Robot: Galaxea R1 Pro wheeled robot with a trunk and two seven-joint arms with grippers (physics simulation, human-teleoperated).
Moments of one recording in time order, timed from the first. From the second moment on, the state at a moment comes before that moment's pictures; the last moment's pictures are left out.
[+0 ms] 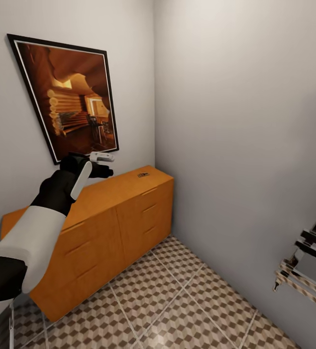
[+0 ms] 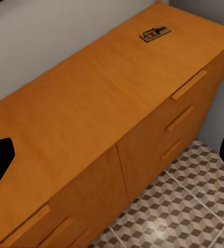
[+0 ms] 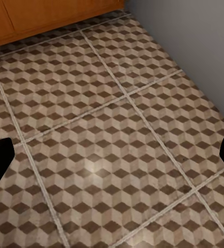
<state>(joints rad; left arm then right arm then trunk) -1.22 0.10 -0.23 -0.98 0.22 1.02 0.14 -0.29 0.02 0.32 -0.02 -0.07 -0.74 -0.08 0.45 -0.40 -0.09</state>
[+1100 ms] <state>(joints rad) -1.22 0.38 -0.50 -1.15 0.16 0.97 -0.72 -0.29 0.02 0.32 -0.02 -0.07 -0.74 -0.08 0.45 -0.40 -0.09</state>
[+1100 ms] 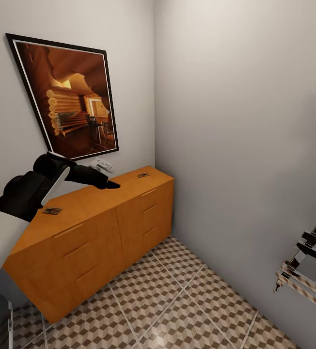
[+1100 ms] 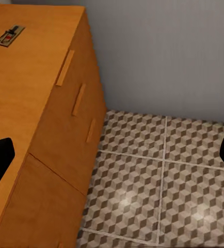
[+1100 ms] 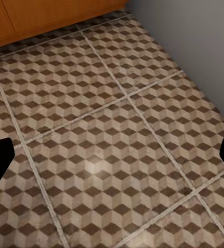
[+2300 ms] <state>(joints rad) -1.22 0.41 -0.52 -1.15 -0.14 0.89 -0.97 -0.29 0.02 0.32 -0.02 -0.07 -0.74 -0.08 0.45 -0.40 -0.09</state>
